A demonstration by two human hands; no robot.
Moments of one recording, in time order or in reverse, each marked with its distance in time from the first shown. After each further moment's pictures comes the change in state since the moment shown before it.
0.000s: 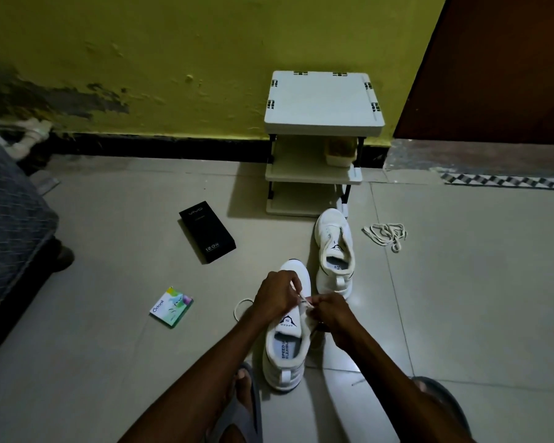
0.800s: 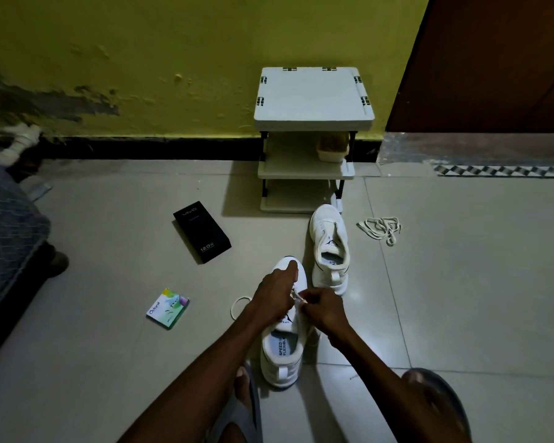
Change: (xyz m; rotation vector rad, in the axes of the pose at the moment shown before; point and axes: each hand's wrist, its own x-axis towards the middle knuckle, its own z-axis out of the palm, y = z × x) left_hand -0.006 0.006 0.002 0.268 0.015 0.208; right_hand -0.015 -0.004 0.006 -0.279 0.071 -0.269
